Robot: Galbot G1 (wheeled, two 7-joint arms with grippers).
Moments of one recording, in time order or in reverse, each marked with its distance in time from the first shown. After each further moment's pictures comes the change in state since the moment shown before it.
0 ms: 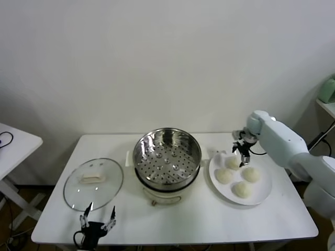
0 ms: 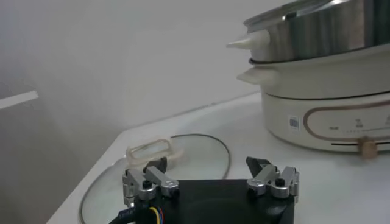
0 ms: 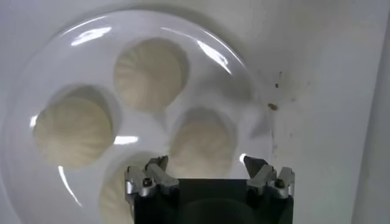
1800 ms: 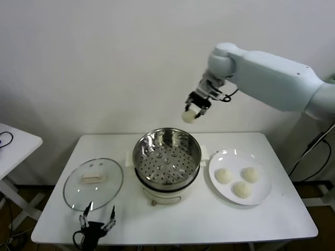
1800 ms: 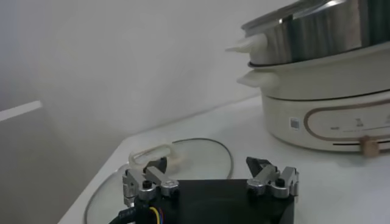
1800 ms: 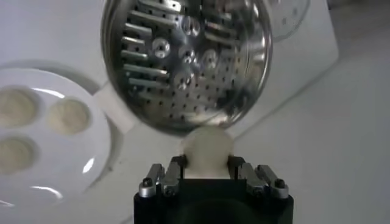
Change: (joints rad) left arm 0.001 0.001 0.002 0.002 0.030 -0.028 -0.022; right arm 0.663 0.092 -0.604 0.655 0.356 0.340 0.122
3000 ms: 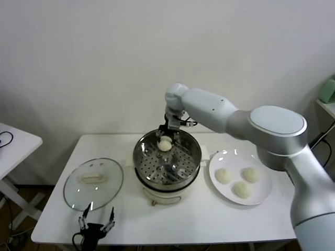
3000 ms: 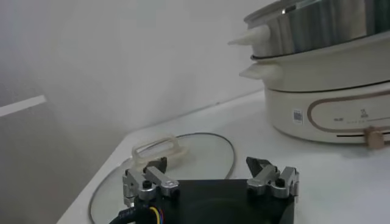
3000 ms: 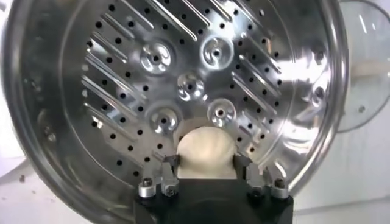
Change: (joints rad) left arm -0.001 -0.014 -0.008 0.022 0.016 -0.015 -0.005; right arm -0.274 0.303 0.011 -0.474 -0.233 0.349 0.138
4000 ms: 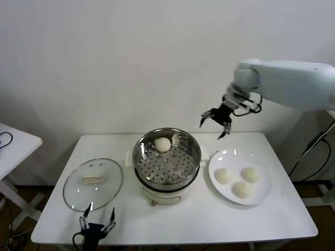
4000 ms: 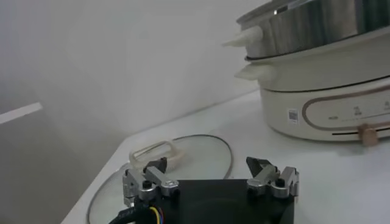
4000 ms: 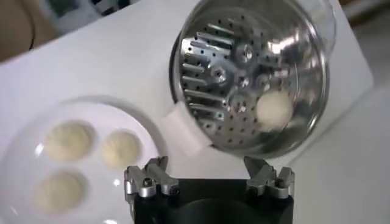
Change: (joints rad) left arm 0.004 0.002 0.003 -0.004 0.027 -0.001 -0.001; right arm 0.458 -0.549 -0.566 0.595 0.763 -0.512 0.016
